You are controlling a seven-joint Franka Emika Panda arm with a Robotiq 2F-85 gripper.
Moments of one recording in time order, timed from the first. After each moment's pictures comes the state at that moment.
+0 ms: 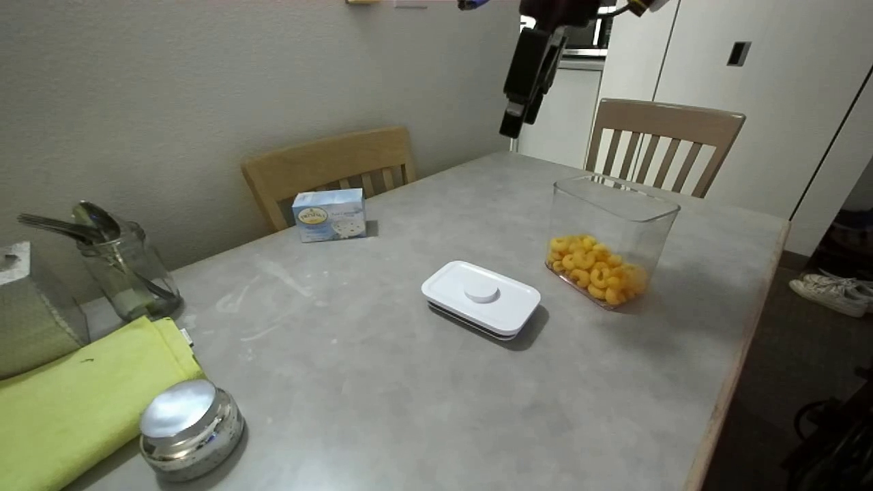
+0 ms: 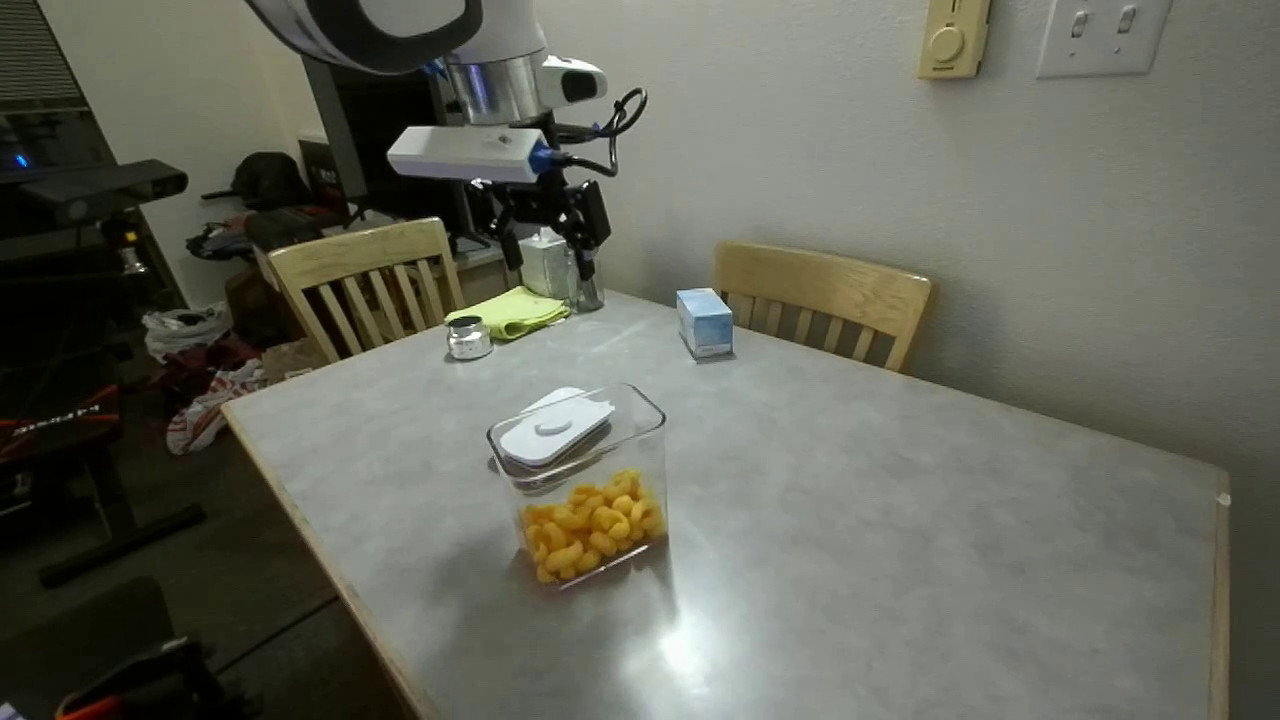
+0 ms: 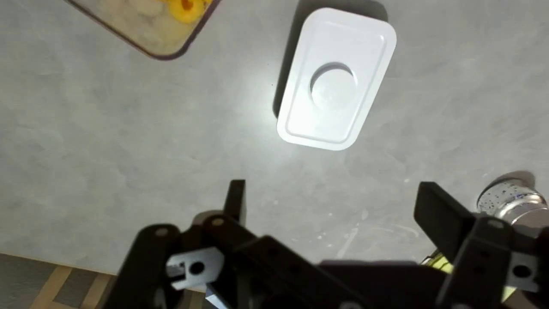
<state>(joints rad) 0.08 0.12 -0.04 -2.09 0.17 2.42 -0.46</state>
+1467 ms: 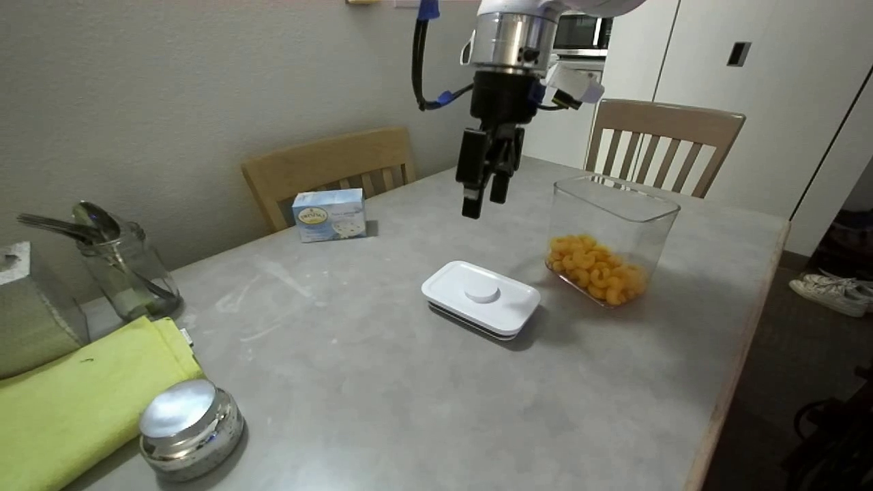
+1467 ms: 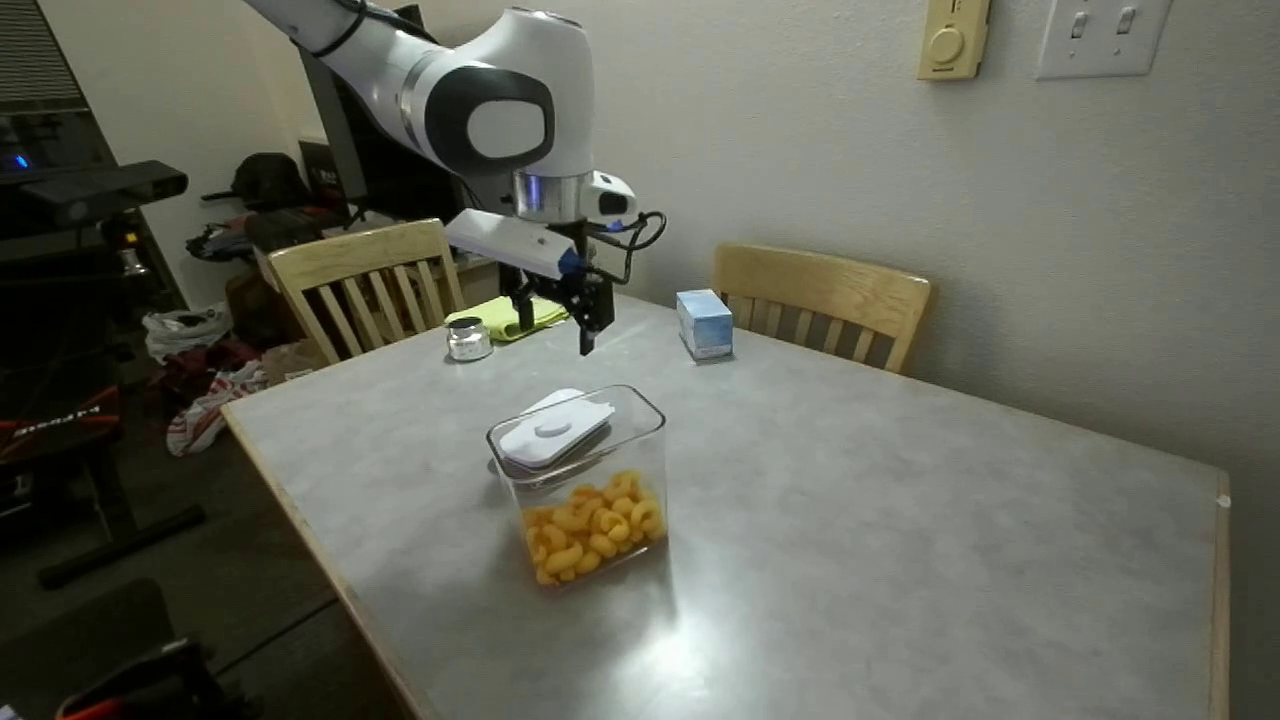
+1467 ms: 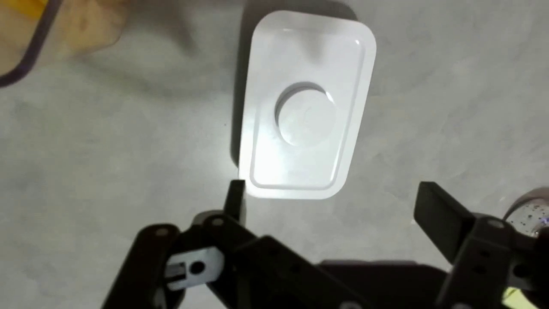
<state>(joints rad) 0.01 0.42 0.07 -1.90 0.21 2.33 -0.36</state>
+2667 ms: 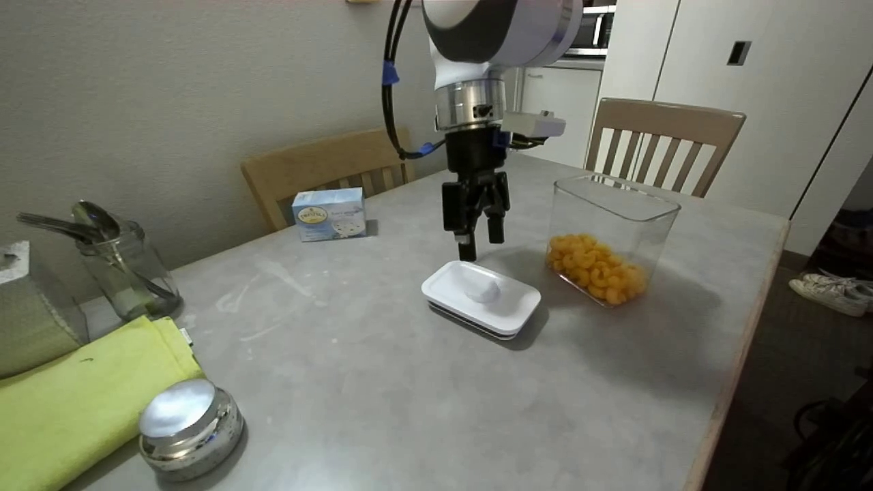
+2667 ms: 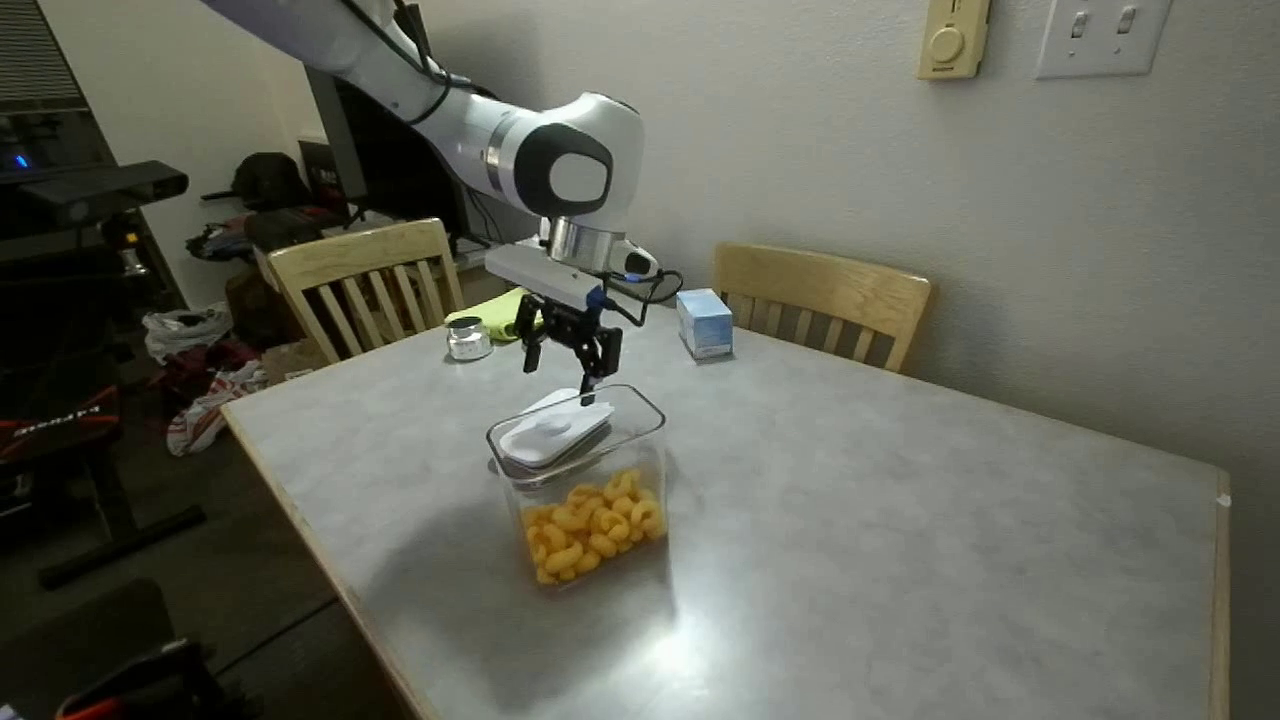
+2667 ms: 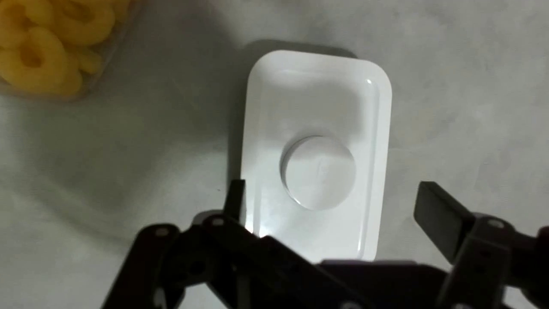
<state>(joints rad) 0.01 0.70 0.09 -1.56 0.12 2.00 -0.25</state>
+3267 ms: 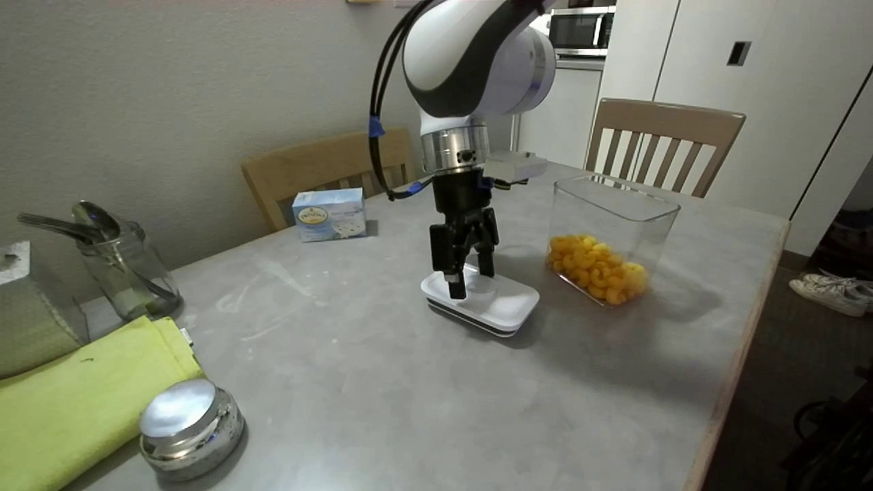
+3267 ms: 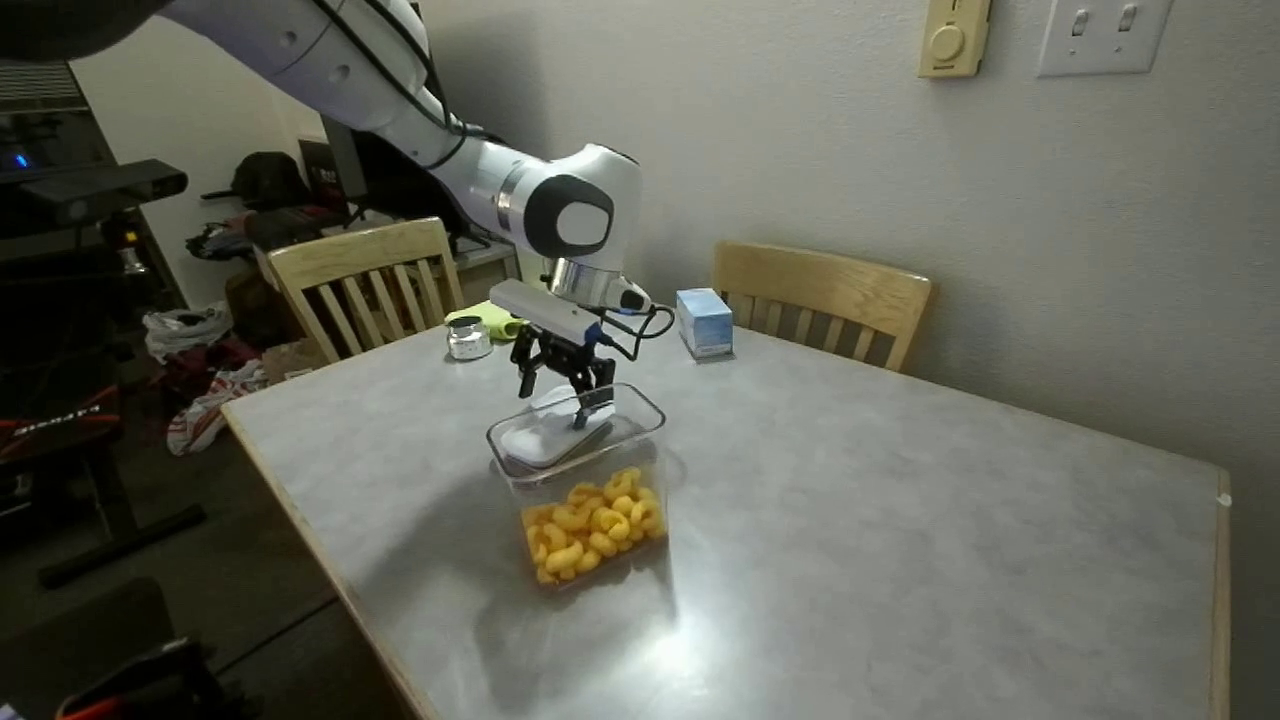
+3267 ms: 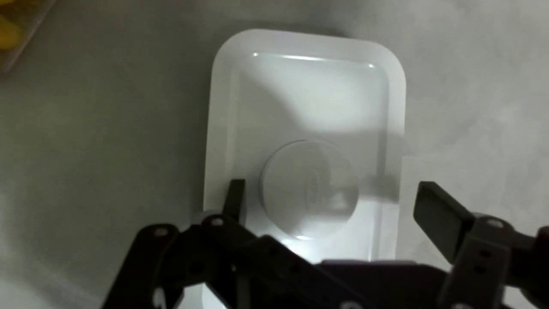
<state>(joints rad) 0.03 0.83 0.10 -1.48 0.12 2.00 -0.24</state>
